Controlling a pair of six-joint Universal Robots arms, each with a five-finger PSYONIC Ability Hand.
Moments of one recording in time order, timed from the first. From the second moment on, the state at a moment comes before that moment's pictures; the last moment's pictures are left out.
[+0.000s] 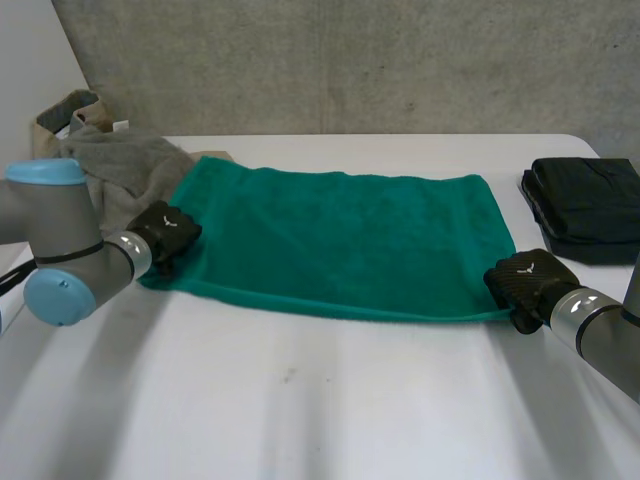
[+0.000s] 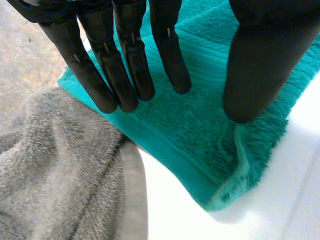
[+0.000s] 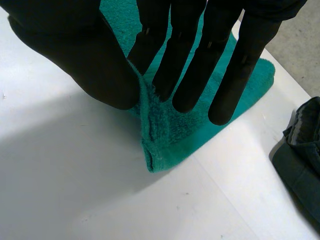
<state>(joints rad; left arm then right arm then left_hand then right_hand) 4.54 -2.42 -1.06 3.04 -1.33 3.99 1.70 -1.13 1.70 -0.04 1.31 2.46 0.90 0.89 0.88 0.88 0.70 1.15 1.18 1.19 1.19 1.02</state>
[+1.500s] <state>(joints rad) 4.52 -2.41 -1.02 2.95 -1.39 3.94 1.69 -1.14 1.66 -0.01 1.35 2.47 1.15 1.19 1.19 1.19 0.97 1.15 1.18 1.19 1.19 1.02</state>
